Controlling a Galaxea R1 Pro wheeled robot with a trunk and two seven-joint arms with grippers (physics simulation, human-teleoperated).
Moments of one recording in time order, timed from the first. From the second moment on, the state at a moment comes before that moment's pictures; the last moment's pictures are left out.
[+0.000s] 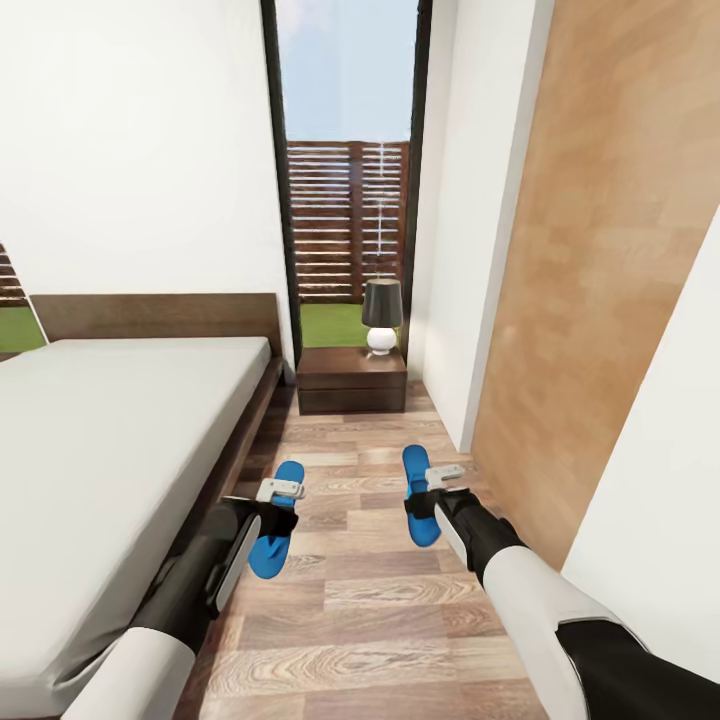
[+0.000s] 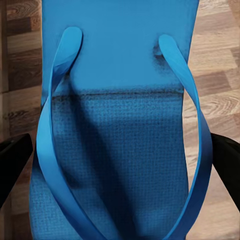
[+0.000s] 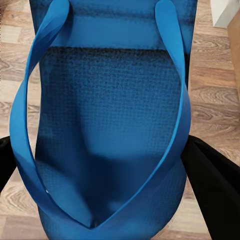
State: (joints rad) left arm -0.59 -0.05 -0.15 -1.10 -0.01 0.87 0.00; right arm -0.89 0.13 0.02 -0.39 0.13 0.40 -0.03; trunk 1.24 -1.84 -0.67
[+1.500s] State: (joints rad) left arm -0.59 -0.05 -0.15 -1.09 -0.01 0.87 0.00; right arm -0.85 0.13 0.02 -0.39 0.13 0.28 -0.01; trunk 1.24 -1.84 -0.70
